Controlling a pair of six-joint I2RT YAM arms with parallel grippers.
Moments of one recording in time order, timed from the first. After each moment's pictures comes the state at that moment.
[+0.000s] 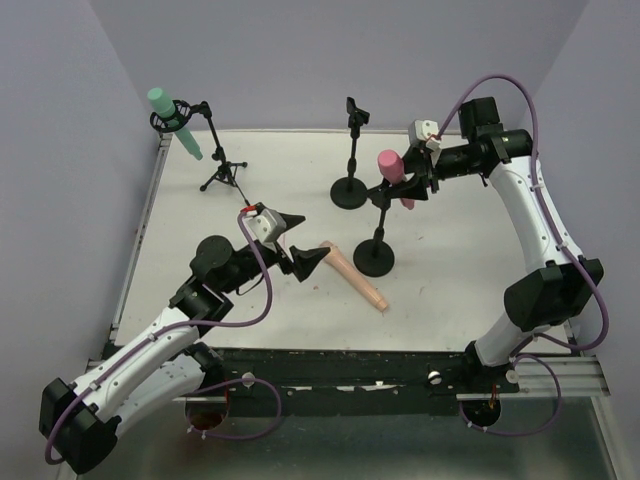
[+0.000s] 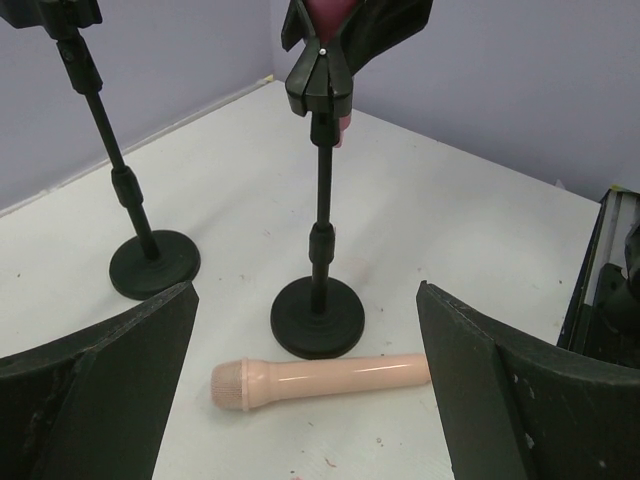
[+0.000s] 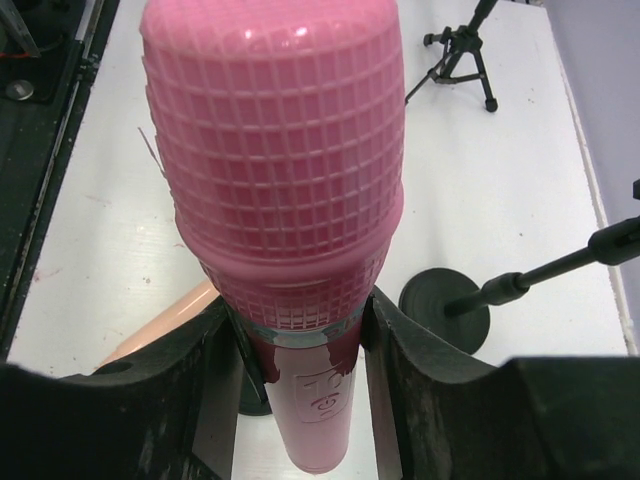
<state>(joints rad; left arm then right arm) -0.67 0.78 0.58 0.31 0.31 -0.09 0.18 1.65 1.79 -1.13 -1.18 -1.17</state>
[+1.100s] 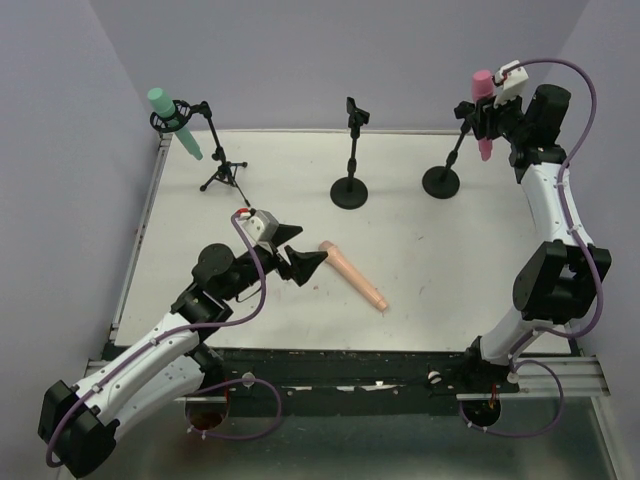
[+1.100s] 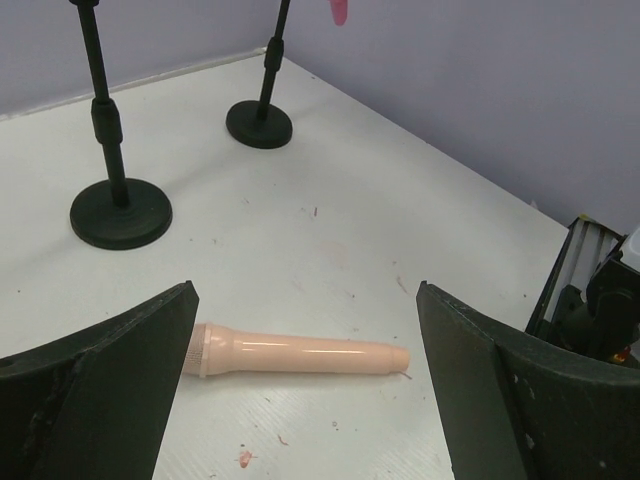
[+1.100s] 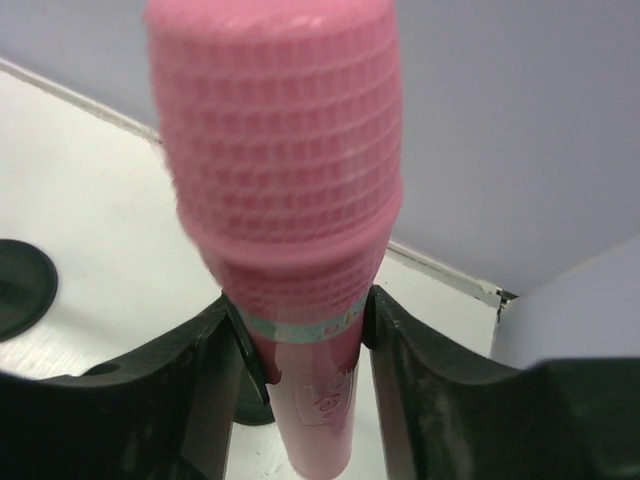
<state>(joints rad) -0.67 0.75 0.49 0.33 0.25 -0.26 -0.15 1.70 1.60 -0.11 -0.47 -0.37</state>
